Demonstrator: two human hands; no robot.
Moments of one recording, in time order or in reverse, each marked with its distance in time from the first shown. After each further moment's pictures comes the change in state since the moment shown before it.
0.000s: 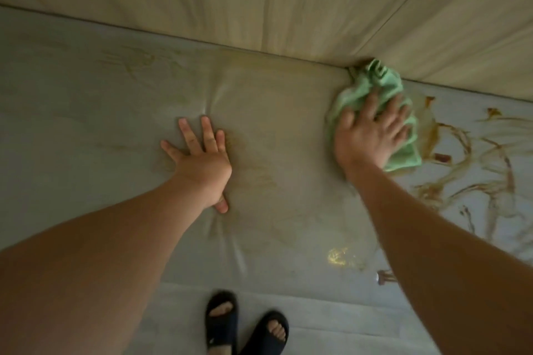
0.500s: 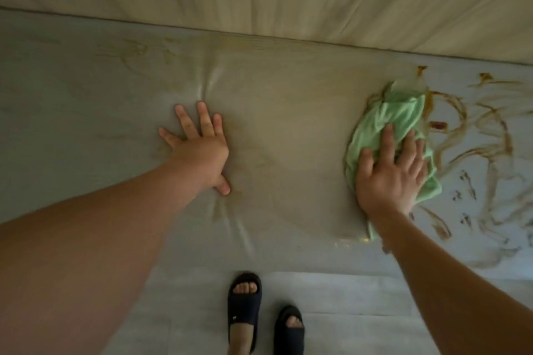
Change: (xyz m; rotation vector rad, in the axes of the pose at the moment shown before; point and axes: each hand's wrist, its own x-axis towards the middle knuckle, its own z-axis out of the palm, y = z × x) left_hand -0.008 -0.003 0.002 -0.031 0.032 0.024; right_hand -0.092 0.104 0.011 -0.006 0.051 0.018
